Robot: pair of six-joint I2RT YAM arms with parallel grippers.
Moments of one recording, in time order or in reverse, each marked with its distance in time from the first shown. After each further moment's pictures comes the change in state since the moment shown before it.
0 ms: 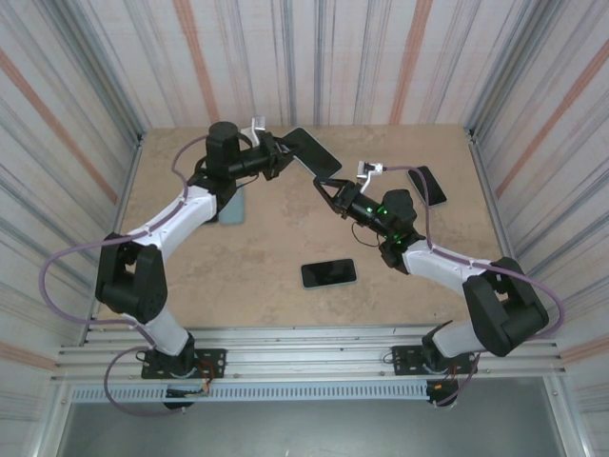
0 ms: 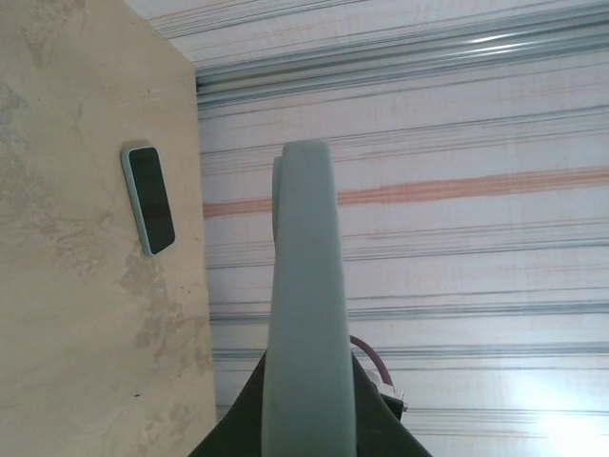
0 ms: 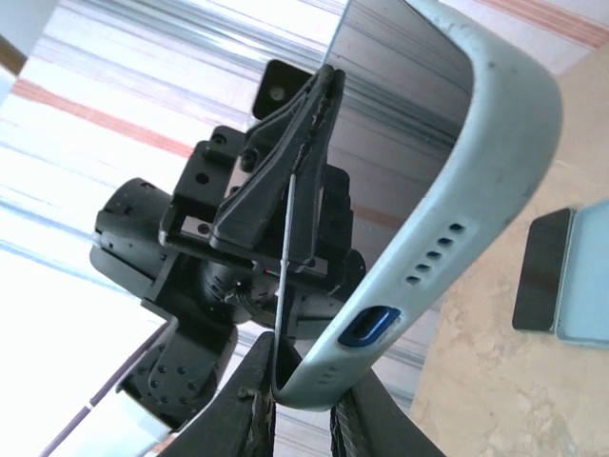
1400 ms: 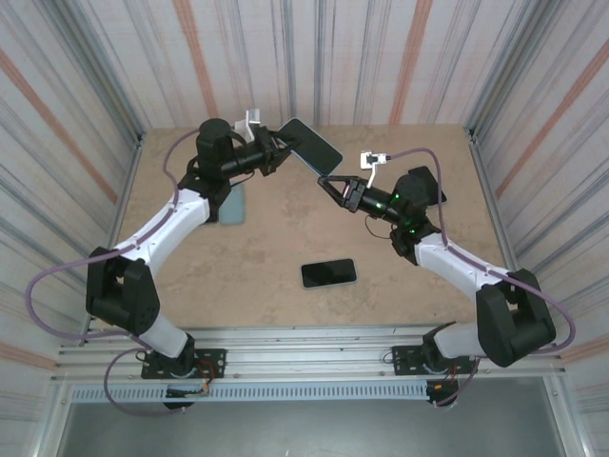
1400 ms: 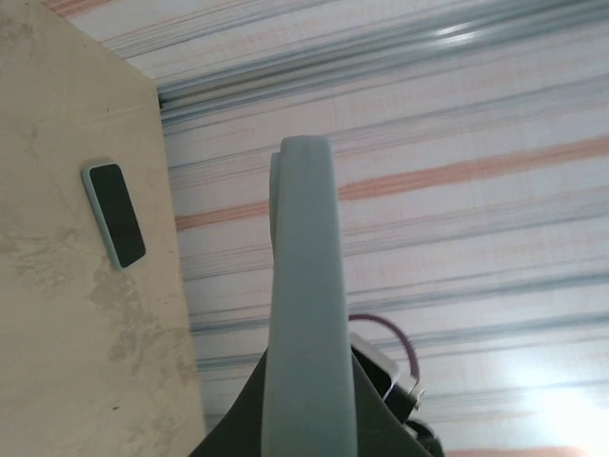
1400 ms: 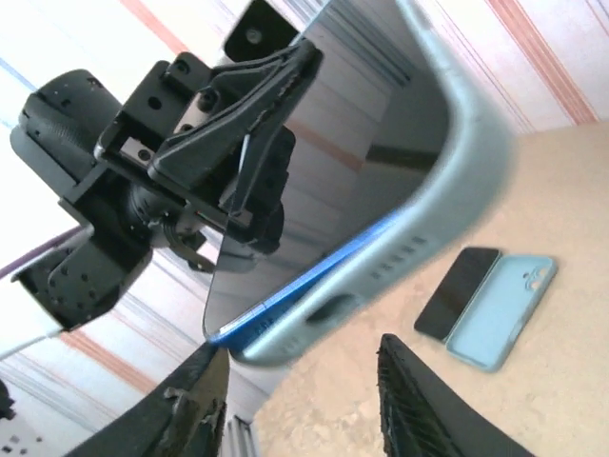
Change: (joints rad) left arm 0.003 -0.084 0.016 -0.040 0.002 0.074; right arm -0.122 -0.077 0.083 -0.254 -0.254 -0.463
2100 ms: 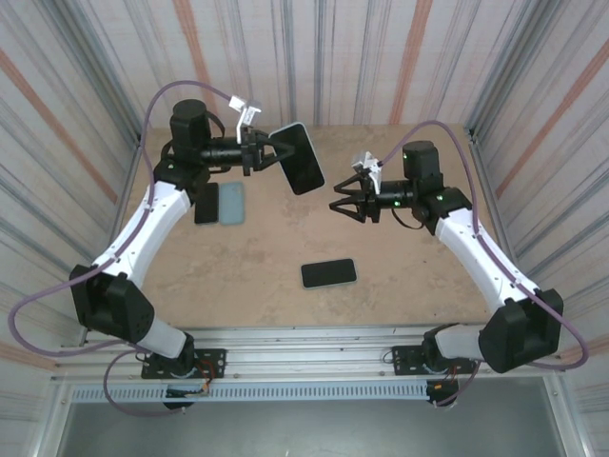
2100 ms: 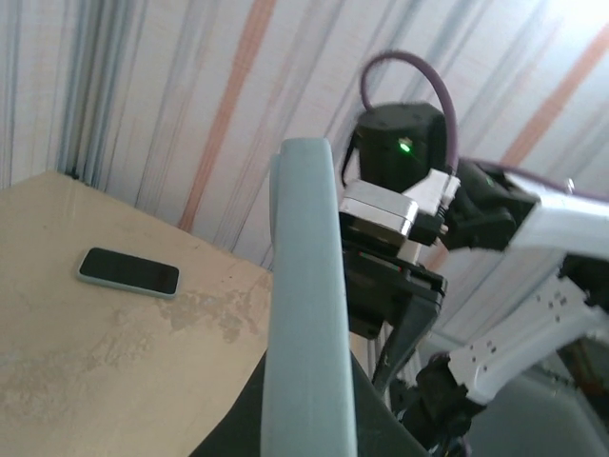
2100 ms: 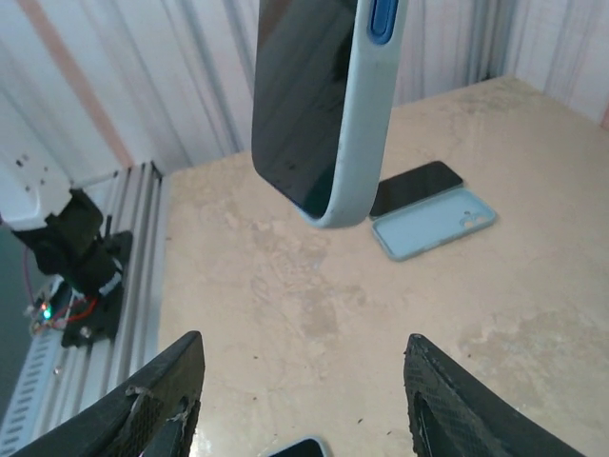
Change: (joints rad) left arm 0.072 -0.069 0.151 -0.280 0.465 0.995; right arm -0.077 -0.018 0.420 -1.104 -0.295 -1.191
